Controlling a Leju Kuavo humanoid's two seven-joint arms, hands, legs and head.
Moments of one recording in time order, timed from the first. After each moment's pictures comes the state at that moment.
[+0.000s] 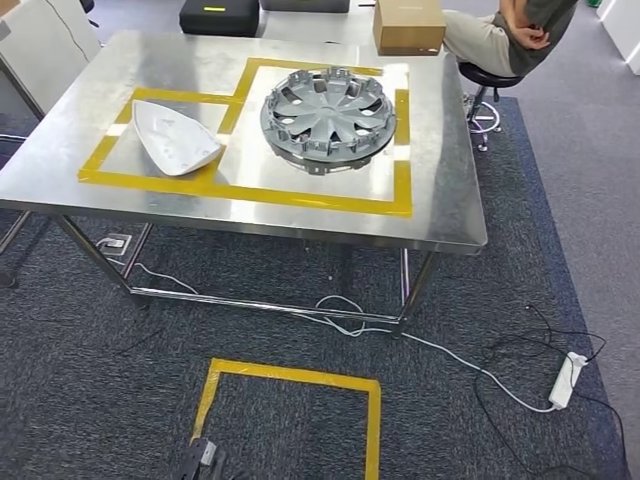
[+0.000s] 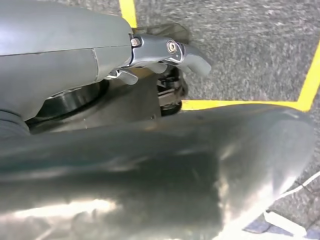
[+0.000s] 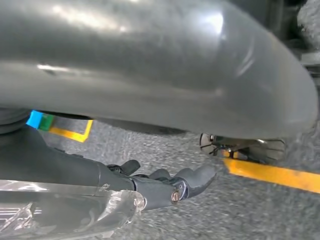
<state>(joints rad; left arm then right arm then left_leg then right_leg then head) -0.06 -0.32 1.22 -0.35 -1.14 -0.29 -0.23 -0.04 0.22 -0.94 -0.31 0.94 0.09 0.05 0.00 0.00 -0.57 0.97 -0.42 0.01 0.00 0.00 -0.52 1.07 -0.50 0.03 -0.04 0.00</state>
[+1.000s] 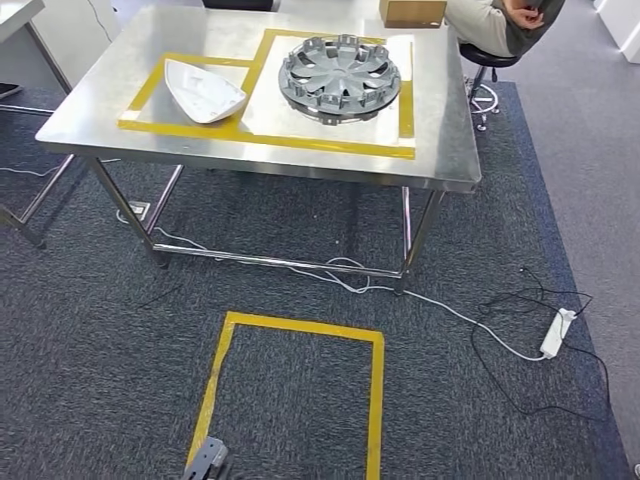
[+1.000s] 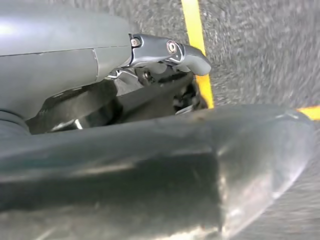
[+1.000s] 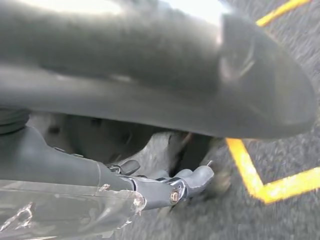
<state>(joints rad) -0.07 -0.25 1.13 -0.29 -1.21 -0.20 -0.24 -0.07 0.20 -1.24 -0.29 0.61 0.26 -0.03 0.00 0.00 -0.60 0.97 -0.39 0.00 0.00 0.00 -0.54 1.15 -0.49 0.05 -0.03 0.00</state>
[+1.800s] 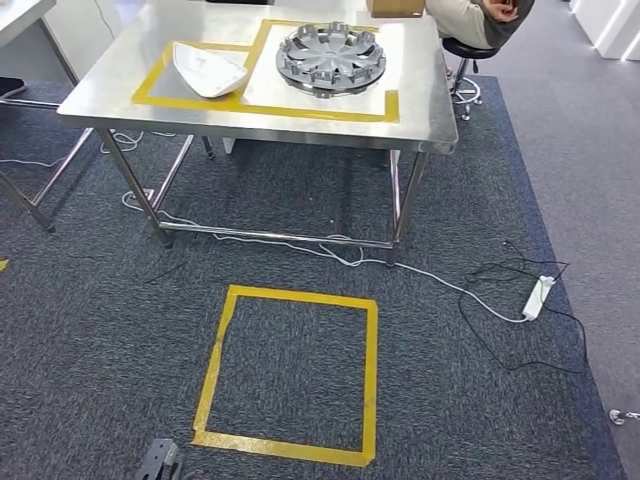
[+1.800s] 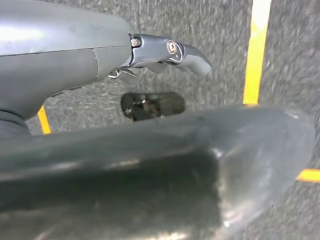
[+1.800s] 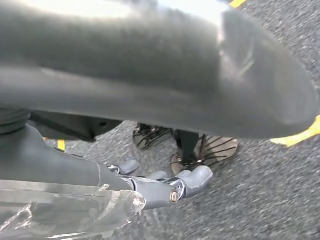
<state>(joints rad) -0.07 -0.15 1.25 -0.28 -1.16 -0.16 -0.23 -0.08 0.18 -1.27 -0.30 0.65 0.17 -0.11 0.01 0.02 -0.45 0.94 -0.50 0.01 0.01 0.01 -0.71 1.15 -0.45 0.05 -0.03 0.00</state>
